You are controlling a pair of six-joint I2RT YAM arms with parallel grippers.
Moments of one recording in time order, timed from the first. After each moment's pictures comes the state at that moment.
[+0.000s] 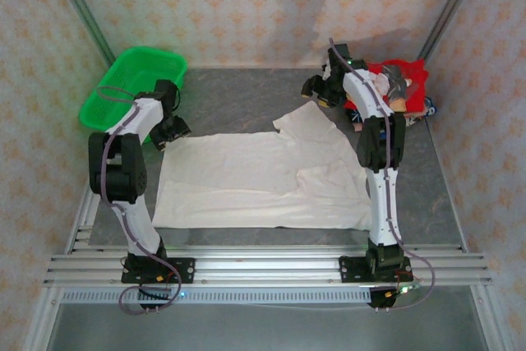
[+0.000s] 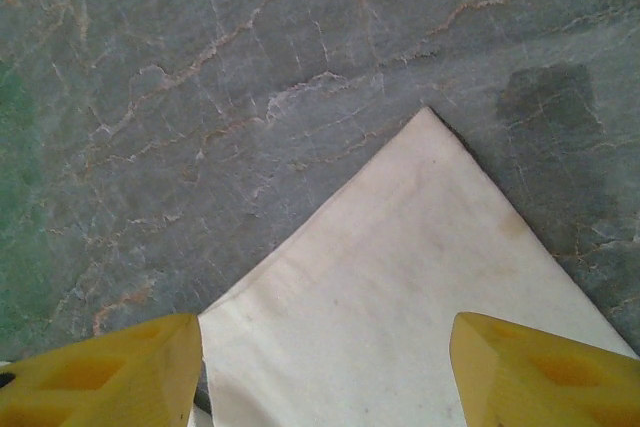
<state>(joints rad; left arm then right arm) 0.05 1.93 1.46 -0.93 -0.09 -0.65 0.15 2.43 2.30 -1.00 -0.36 0.44</state>
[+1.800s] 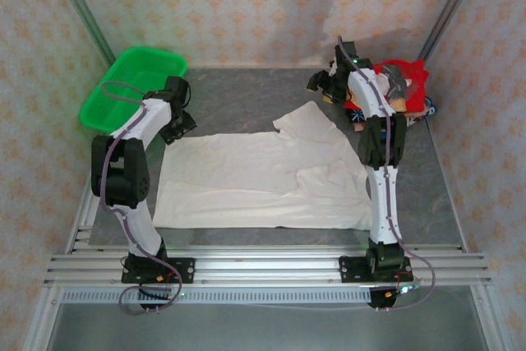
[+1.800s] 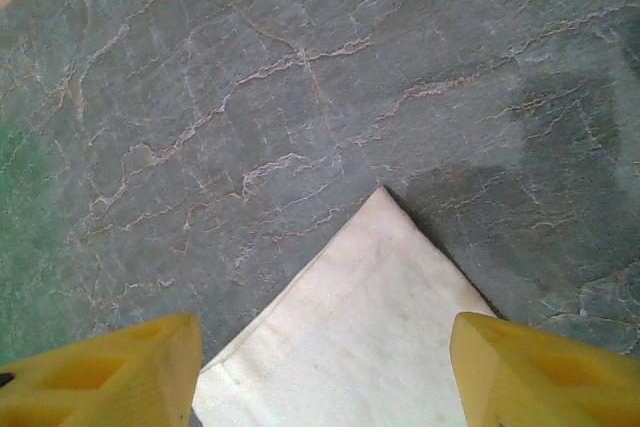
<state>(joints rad) -0.03 1.88 1.44 -0.87 -0.16 -0.77 0.11 2.50 2.39 -0.98 -0.37 0.49</state>
